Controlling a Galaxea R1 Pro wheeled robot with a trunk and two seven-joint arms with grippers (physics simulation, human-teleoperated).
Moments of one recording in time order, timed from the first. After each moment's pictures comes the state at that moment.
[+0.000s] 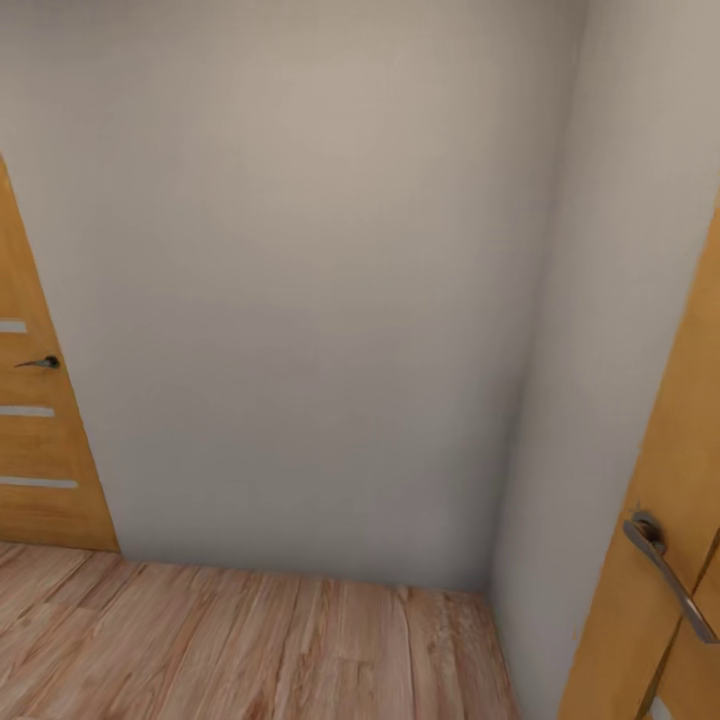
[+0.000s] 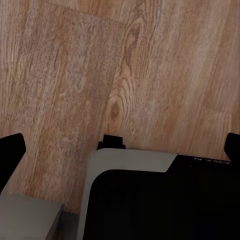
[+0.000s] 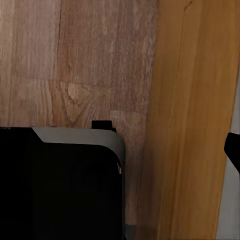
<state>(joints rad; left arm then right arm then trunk) -0.18 0.05 -0.15 -0.01 0.32 -0.10 -0.04 -0.09 -0.01 0.21 0.03 -0.18 -0.24 -0.09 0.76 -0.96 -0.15</state>
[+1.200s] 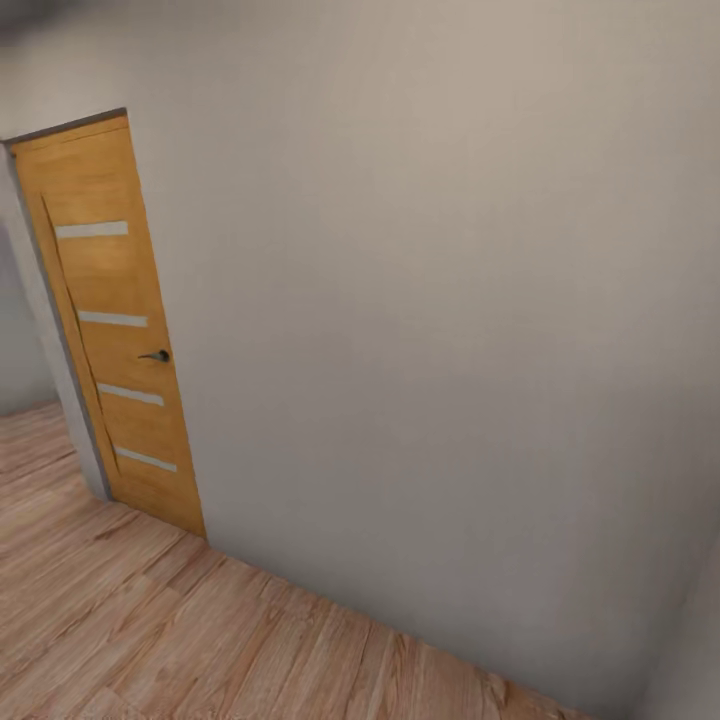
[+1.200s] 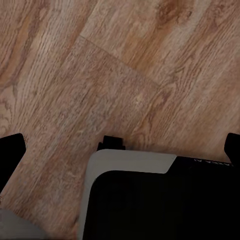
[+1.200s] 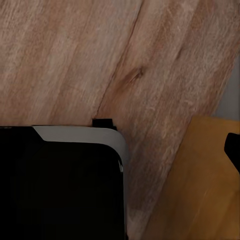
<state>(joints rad) -0.18 0.05 -0.15 -0.01 0.32 -0.10 -0.05 -0.09 -0.01 0.21 0.03 -0.18 -0.23 -0.09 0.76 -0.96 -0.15</state>
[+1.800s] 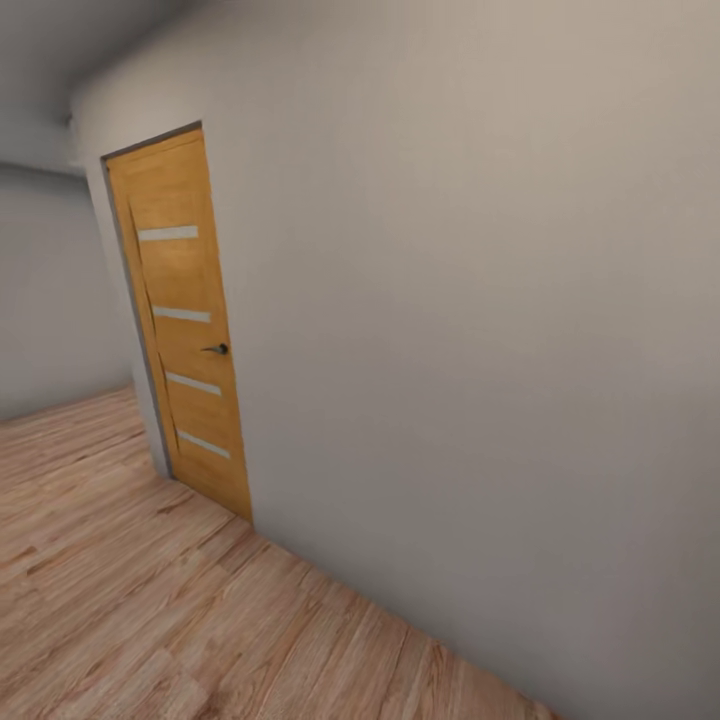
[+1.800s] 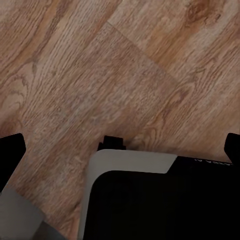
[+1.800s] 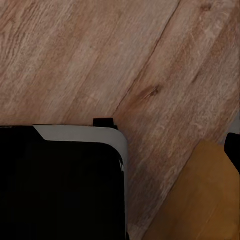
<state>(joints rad) -0.18 0.05 -0.16 -0.01 0.32 -0.10 -0.05 -0.09 -0.01 0.21 0.03 -0.18 -0.23 -0.09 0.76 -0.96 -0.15</state>
